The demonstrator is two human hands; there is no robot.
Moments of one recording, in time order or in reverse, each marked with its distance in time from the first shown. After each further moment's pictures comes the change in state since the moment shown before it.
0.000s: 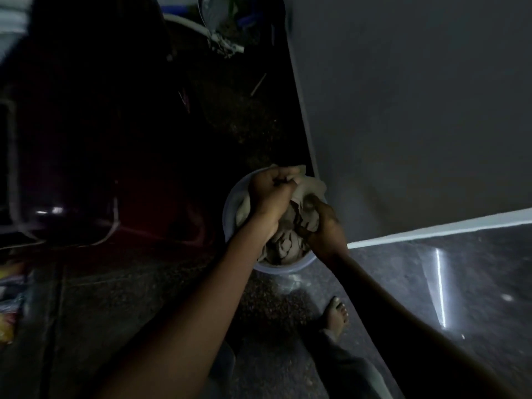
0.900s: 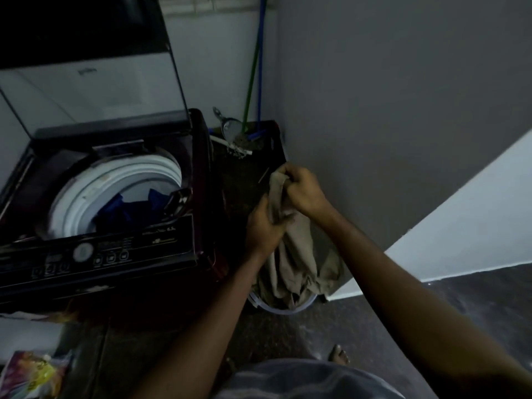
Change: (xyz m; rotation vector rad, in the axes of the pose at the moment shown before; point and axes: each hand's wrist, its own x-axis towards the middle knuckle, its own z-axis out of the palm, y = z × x) left_hand -0.164 0.208 -0.079 0.370 -0.015 0.419; right_hand -0.063 -0.342 -0.203 0.148 0.107 -0.456
